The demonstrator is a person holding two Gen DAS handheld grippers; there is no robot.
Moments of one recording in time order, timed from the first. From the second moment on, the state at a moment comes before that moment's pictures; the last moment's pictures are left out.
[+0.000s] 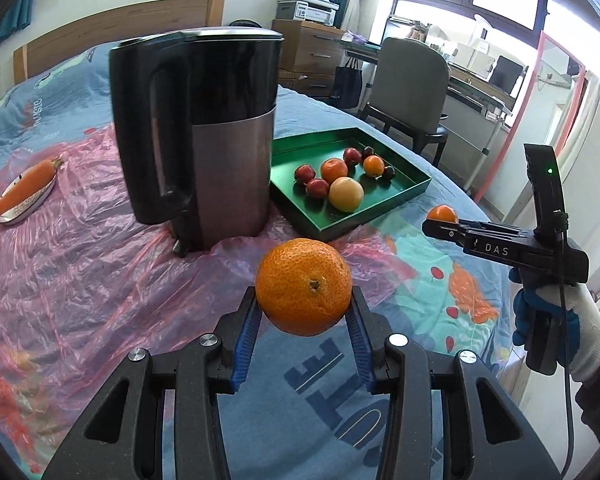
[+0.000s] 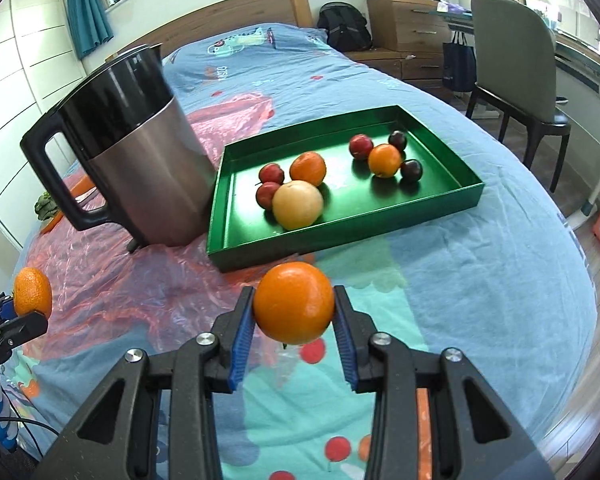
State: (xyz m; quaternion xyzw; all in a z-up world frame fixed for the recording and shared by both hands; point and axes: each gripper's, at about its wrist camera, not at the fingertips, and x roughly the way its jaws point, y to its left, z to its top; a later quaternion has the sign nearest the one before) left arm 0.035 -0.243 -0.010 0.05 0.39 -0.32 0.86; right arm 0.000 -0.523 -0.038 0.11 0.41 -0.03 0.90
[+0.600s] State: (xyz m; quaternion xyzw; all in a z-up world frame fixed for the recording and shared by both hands) left arm 0.144 -0.394 0.008 0.10 0.38 -0.35 0.85; right arm 0.078 -0.628 -0.046 0.07 0.40 -0.05 0.91
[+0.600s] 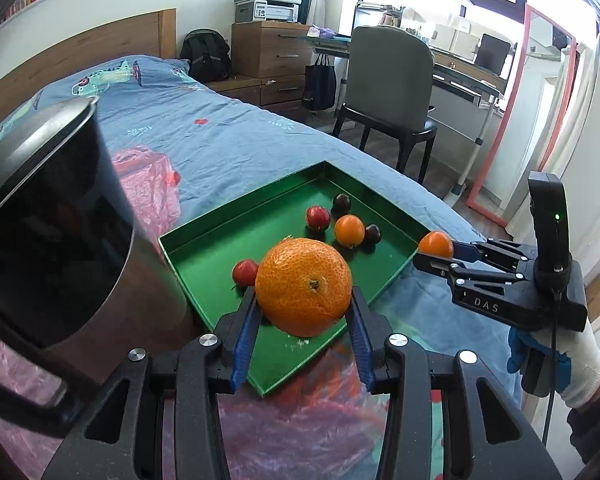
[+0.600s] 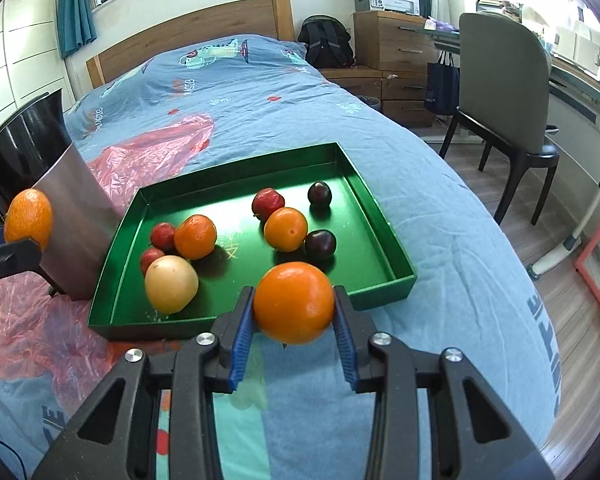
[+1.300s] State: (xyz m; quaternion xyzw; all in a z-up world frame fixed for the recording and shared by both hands) left arm 0.268 -0.466 -0.072 0.11 0.46 -0.23 0.85; right arm 0.150 -0.595 -0.092 0.01 0.44 0.03 0.90
